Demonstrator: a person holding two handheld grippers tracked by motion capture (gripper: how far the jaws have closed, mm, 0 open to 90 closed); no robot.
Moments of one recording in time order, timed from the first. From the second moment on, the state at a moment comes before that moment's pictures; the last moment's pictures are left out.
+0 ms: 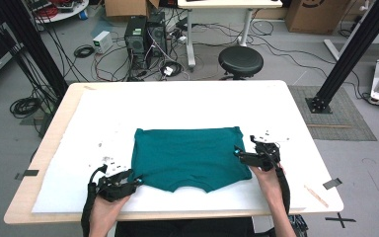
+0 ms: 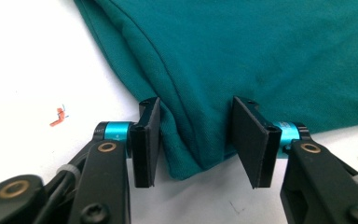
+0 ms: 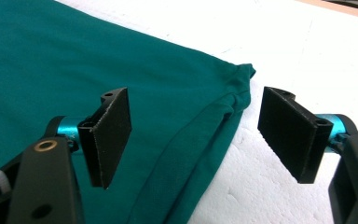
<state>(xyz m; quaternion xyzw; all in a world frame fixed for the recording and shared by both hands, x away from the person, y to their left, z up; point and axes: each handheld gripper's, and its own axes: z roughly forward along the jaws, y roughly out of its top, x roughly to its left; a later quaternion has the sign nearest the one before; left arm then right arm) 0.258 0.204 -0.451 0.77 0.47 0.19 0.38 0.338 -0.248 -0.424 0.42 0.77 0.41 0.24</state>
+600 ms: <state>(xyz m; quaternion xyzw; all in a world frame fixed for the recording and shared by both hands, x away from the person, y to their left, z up) 0.259 0.207 -0.451 0.78 0.46 0.16 0.40 0.332 -0.238 -0.416 0.41 0.77 0.42 0.24</state>
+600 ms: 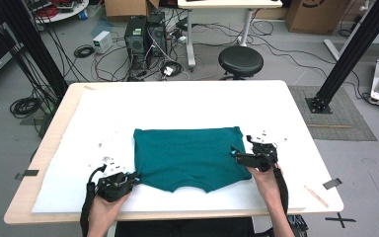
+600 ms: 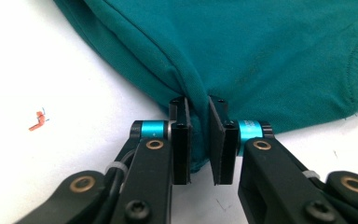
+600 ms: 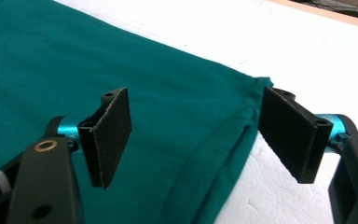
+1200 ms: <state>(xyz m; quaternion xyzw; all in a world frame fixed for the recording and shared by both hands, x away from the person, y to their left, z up) 0.258 0.206 -0.451 0.78 0.44 0.17 0.40 0.339 -0.188 -0.389 0.35 0.80 0.45 0.20</state>
